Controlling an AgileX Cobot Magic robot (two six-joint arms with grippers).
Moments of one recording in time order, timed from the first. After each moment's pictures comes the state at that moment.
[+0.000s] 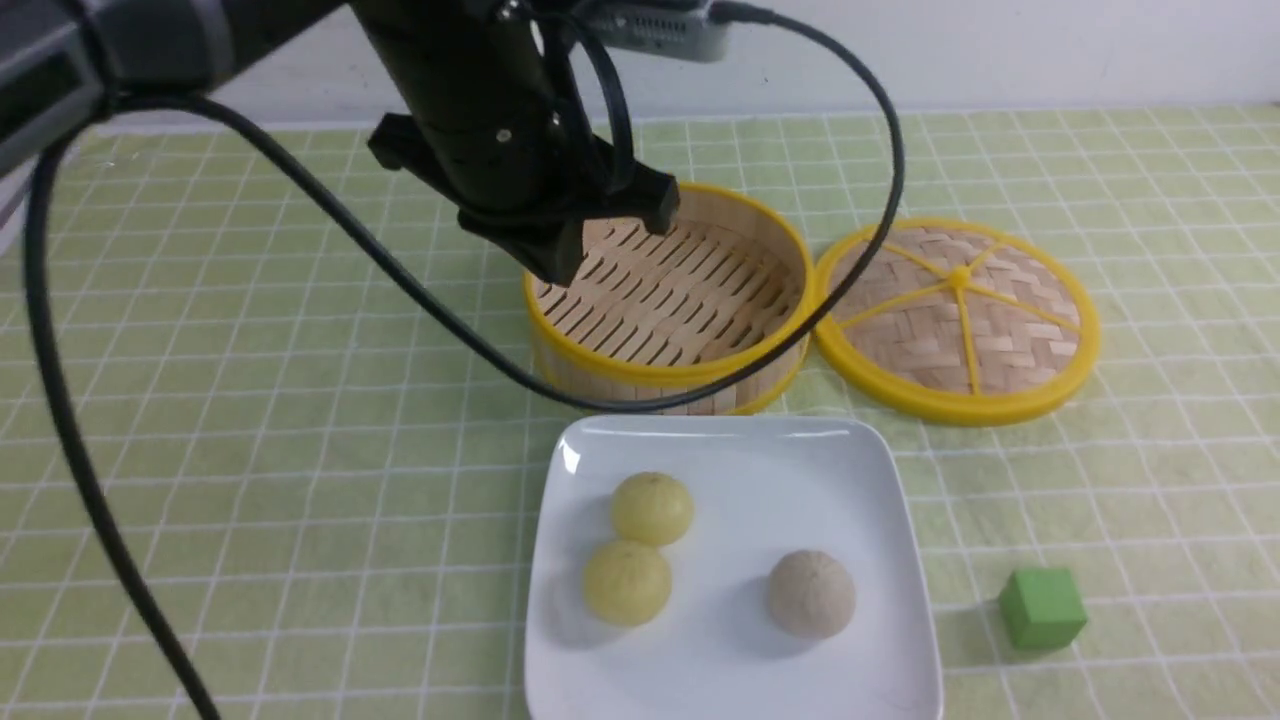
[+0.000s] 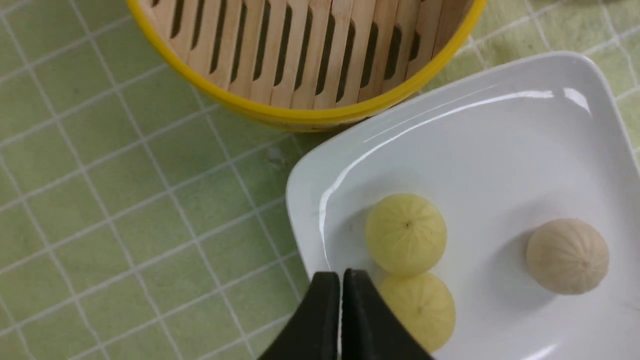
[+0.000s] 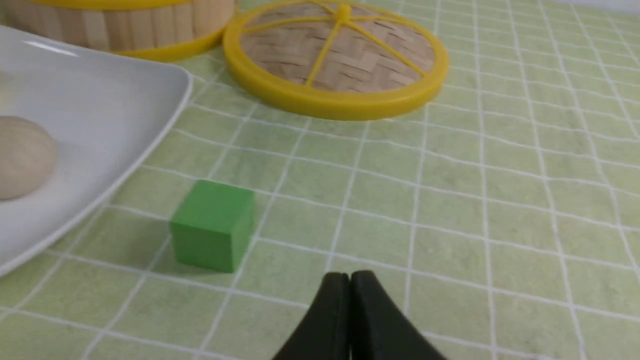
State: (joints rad) right arm 0.13 -0.01 0.03 0.01 0.37 -0.08; left arm -0.56 1.74 -1.80 0.03 1.24 -0.11
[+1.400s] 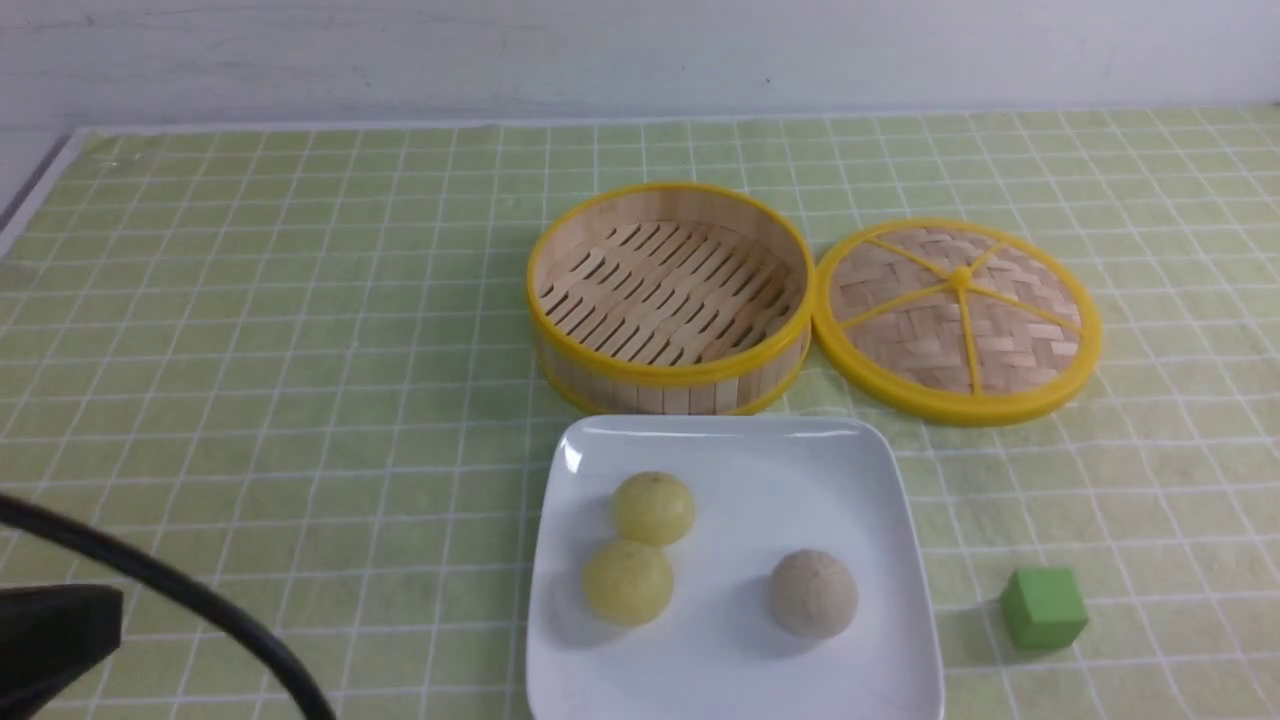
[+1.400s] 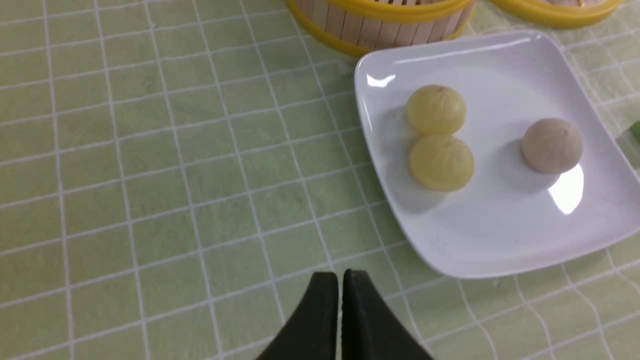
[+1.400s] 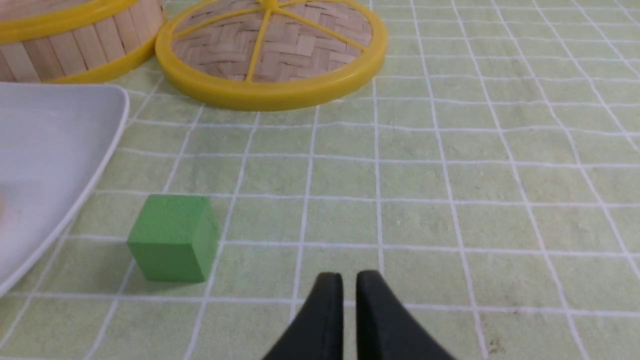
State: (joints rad) right arm 0.05 -0.01 0.02 0.06 0.40 -0.01; left arm -0.56 0.46 -0.68 0.12 0.89 -0.30
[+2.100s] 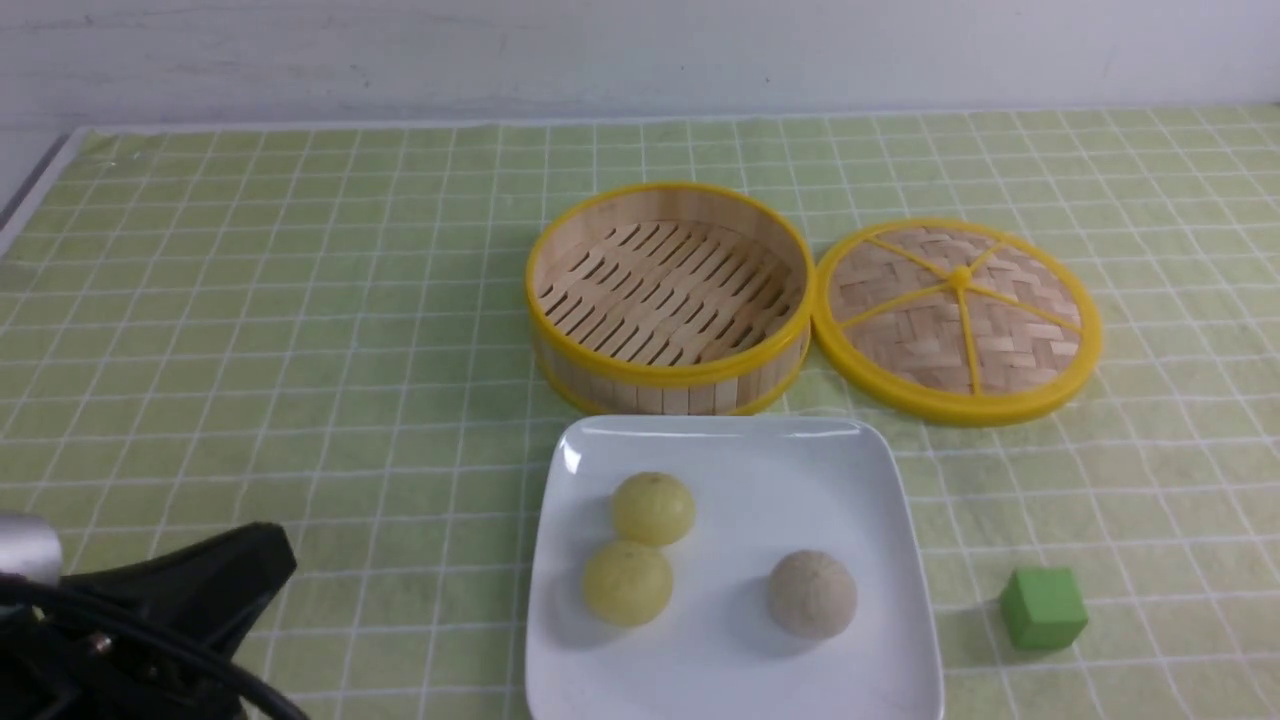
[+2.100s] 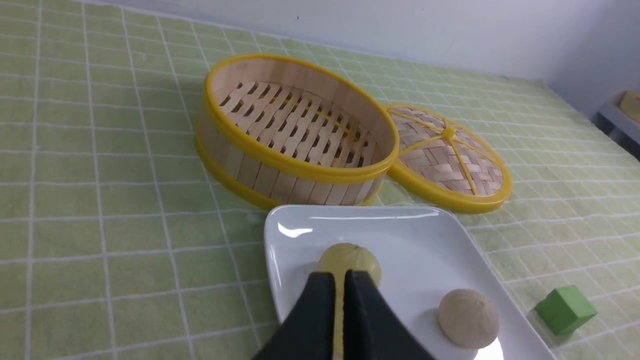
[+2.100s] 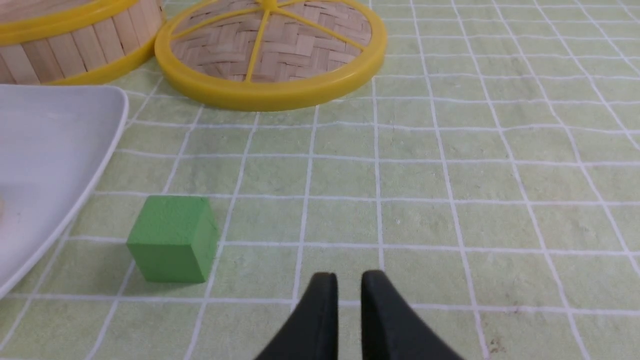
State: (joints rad) right arm 0.05 -0.01 0.02 0.06 0.40 -0.01; left arm -0.56 0.42 -0.29 0.16 0.17 -0.49
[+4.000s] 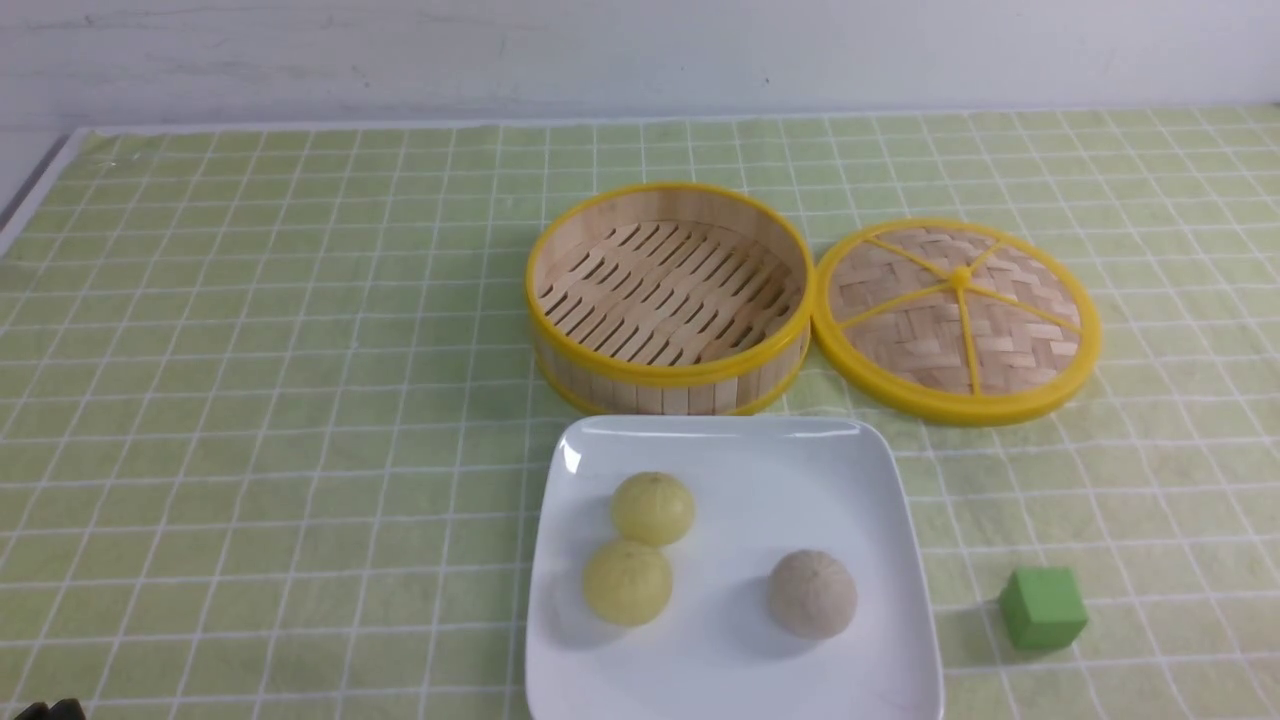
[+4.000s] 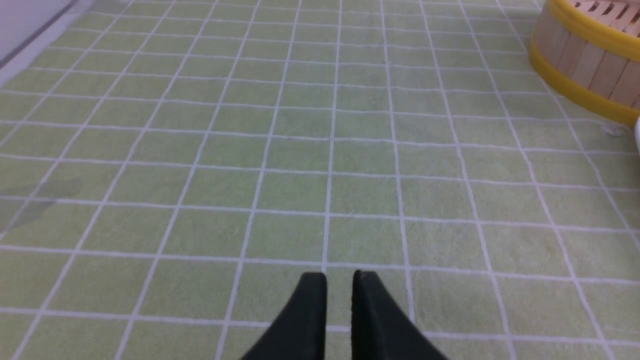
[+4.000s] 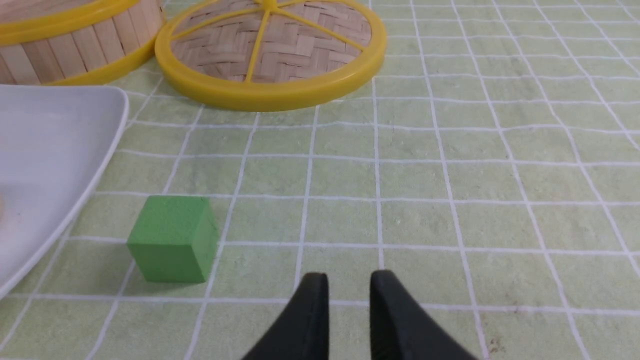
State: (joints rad) right arm 0.05 -0.01 0.02 0.06 0.40 -0.01; left arm -0.03 -0.01 0.03 0.10 0.37 -0.13
